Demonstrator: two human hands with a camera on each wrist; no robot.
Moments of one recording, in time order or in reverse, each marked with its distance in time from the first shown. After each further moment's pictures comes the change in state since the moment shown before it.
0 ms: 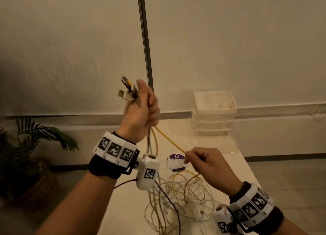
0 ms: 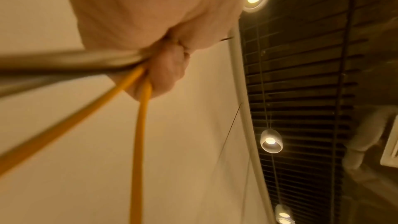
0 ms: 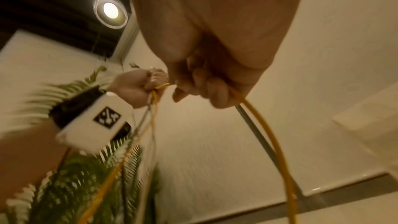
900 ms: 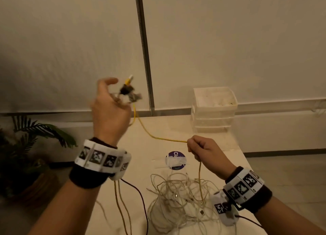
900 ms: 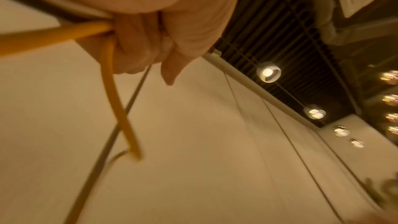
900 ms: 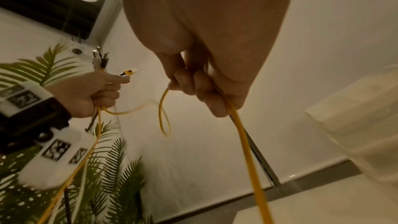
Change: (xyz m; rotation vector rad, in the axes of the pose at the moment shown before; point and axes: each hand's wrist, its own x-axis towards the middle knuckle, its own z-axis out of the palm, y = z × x) left_hand 0.000 0.000 -0.040 0.912 0.606 0.450; right_hand 0.040 0.024 -0.007 0.027 -0.033 0.096
